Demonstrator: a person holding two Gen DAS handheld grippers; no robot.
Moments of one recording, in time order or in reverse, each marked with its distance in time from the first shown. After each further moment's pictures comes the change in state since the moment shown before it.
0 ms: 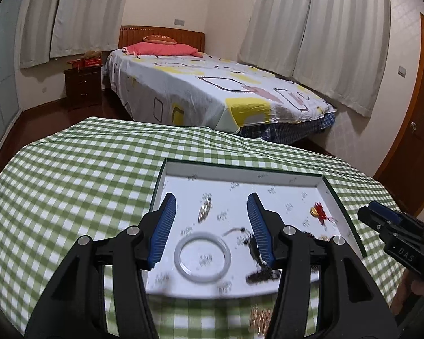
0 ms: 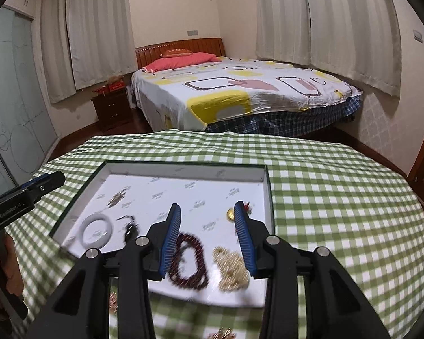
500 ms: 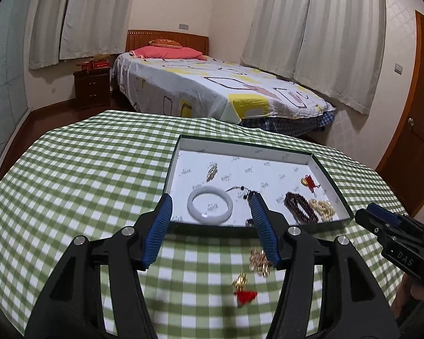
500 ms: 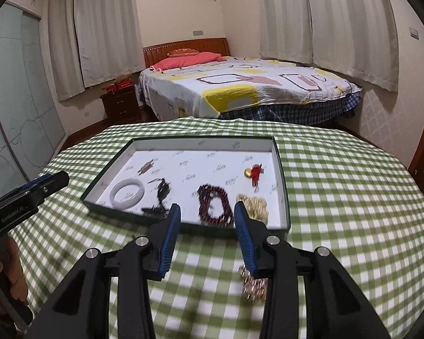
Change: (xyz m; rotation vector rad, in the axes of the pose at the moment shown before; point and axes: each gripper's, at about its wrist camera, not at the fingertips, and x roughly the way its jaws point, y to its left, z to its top) left arm -0.065 0.006 -0.051 0.002 -0.020 0.025; right arm -0.053 0.028 -0.056 0.000 -0.007 0.020
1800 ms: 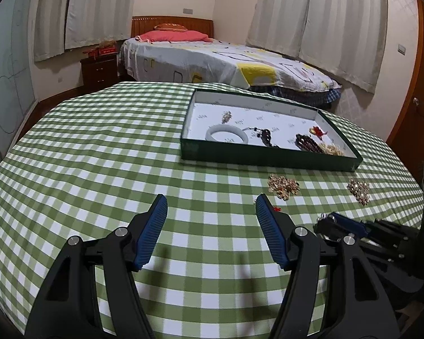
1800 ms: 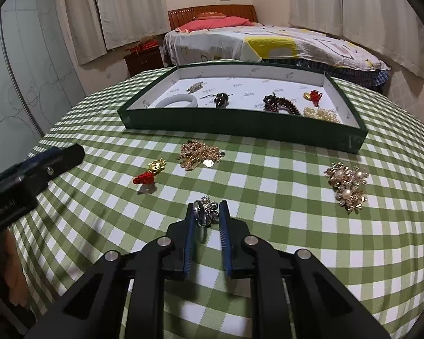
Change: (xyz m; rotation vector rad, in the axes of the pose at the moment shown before) left arm -0.019 0.011 -0.078 0.027 0.091 0.042; right arm 0.024 0.056 -0.081 -0.061 0.172 0.099
